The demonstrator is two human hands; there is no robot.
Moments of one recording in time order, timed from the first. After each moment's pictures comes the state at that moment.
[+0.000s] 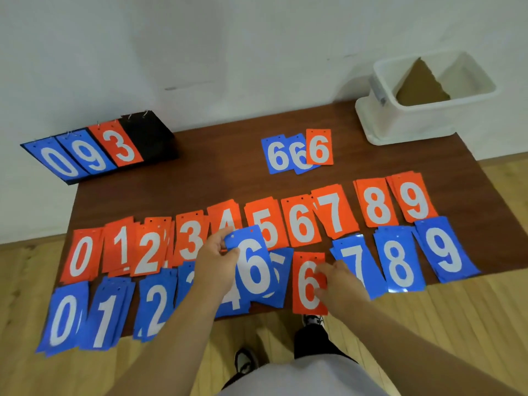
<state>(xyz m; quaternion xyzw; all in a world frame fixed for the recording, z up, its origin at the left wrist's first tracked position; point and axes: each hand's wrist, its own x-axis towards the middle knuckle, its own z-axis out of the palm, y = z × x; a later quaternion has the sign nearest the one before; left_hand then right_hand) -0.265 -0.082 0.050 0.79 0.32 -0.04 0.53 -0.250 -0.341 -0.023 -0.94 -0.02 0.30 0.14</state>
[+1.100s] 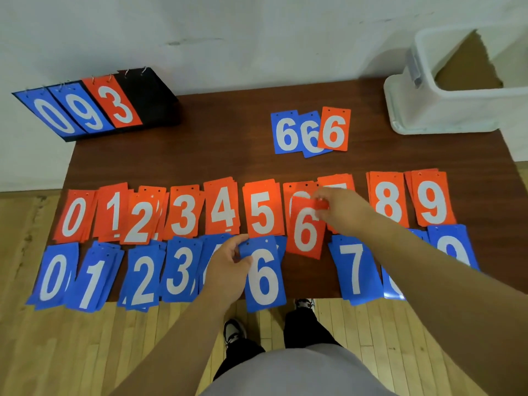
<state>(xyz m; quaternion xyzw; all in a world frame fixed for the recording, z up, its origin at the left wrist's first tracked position) -0.284 -0.127 0.004 0.74 0.37 -0.11 0.56 -0.091 -0.345 0.022 -0.92 -0.18 0.30 0.19</state>
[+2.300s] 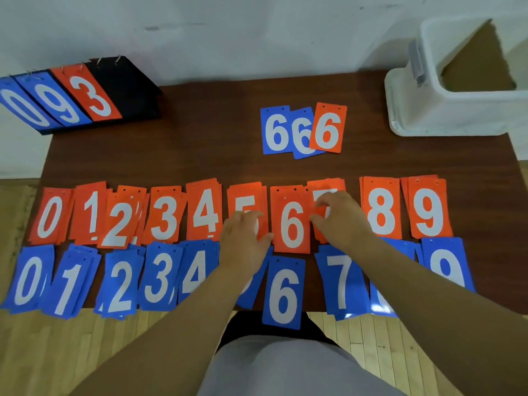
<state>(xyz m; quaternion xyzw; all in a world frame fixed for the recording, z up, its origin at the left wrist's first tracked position) -0.195 -0.172 -0.016 0.92 0.25 -0.11 0.29 -0.083 -0.366 -0.012 -0.94 -0.10 0.23 0.24</state>
